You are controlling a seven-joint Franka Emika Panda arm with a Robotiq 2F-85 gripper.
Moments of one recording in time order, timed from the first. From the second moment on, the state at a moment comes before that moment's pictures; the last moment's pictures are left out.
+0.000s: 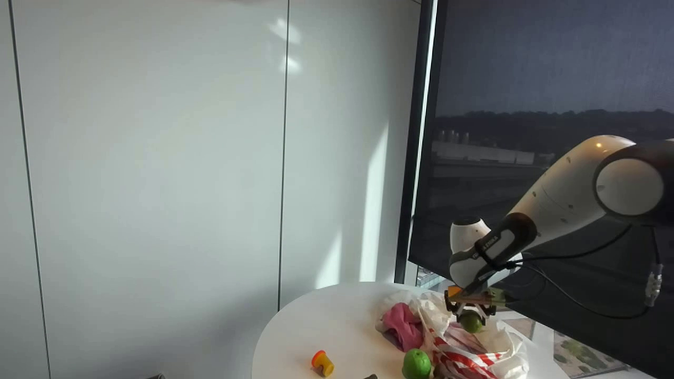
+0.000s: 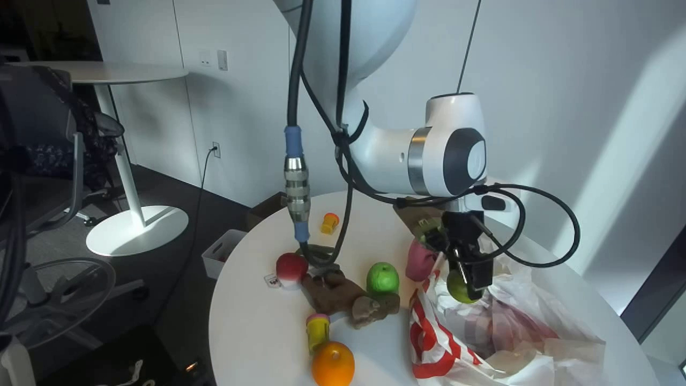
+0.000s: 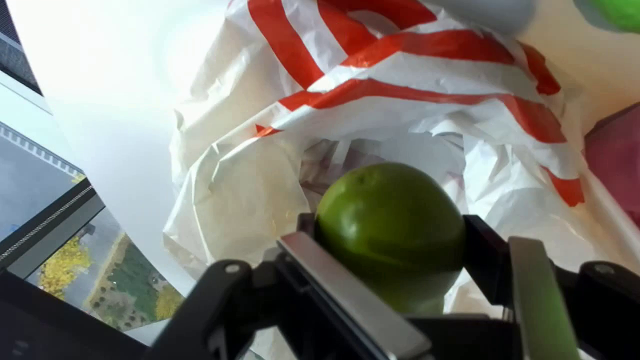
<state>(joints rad) 0.18 0.35 -0.34 -2.06 -0.30 2.51 0.77</state>
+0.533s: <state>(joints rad) 0.16 0.09 -0.10 -2.29 -0.24 2.36 0.49</state>
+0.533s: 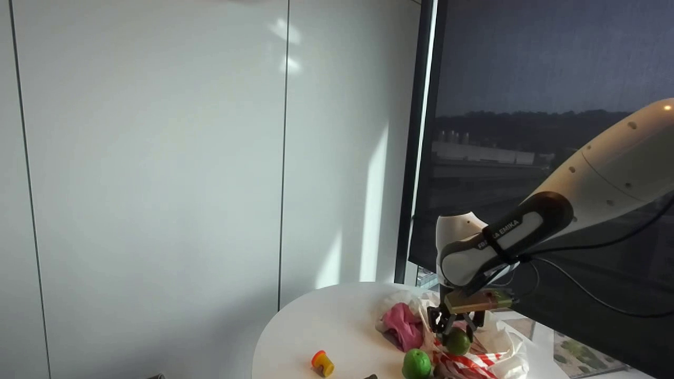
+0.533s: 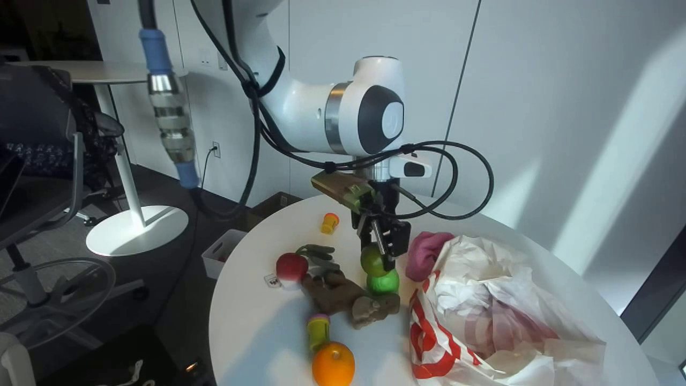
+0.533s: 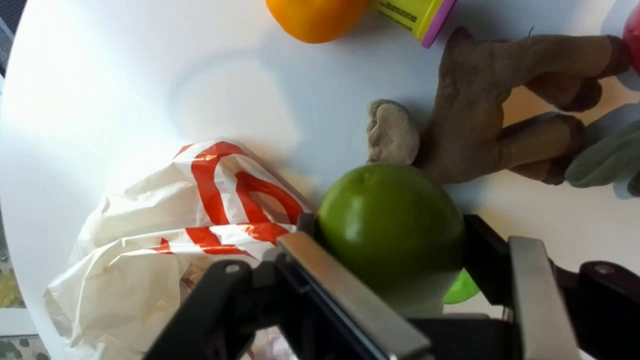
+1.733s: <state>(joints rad) 0.23 0.68 -0.01 -1.67 -0.31 2.09 0.34</state>
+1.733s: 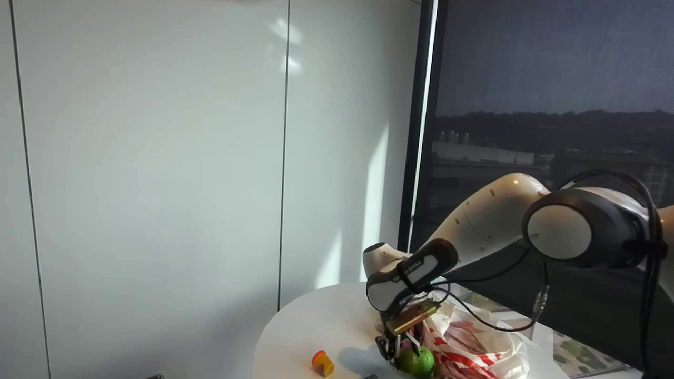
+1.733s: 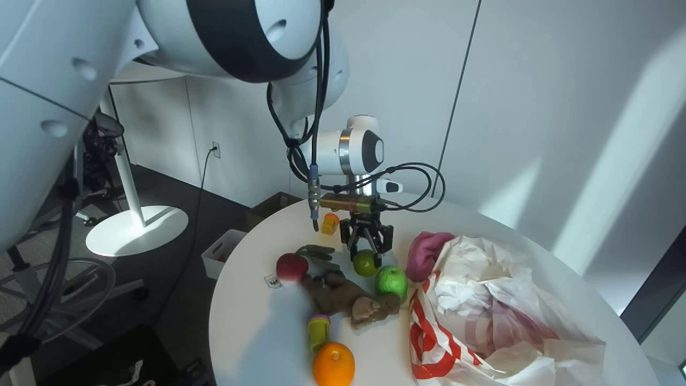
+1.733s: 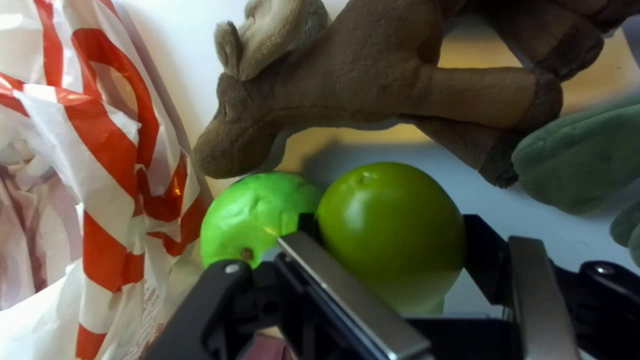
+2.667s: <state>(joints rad) 0.25 0.77 -0.03 -1.48 -0.30 1.96 0.31</state>
